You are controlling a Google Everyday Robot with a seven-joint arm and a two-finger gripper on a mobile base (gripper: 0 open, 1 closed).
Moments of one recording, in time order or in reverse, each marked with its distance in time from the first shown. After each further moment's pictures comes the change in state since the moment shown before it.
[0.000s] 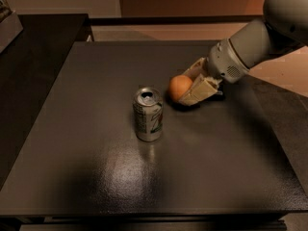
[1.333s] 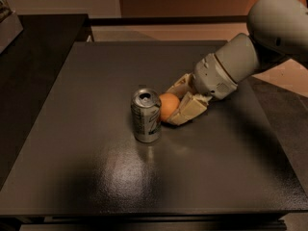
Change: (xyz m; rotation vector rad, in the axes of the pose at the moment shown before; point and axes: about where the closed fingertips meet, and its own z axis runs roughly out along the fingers) arm -0.016 0.056 0.031 -0.138 -0.030 -0.099
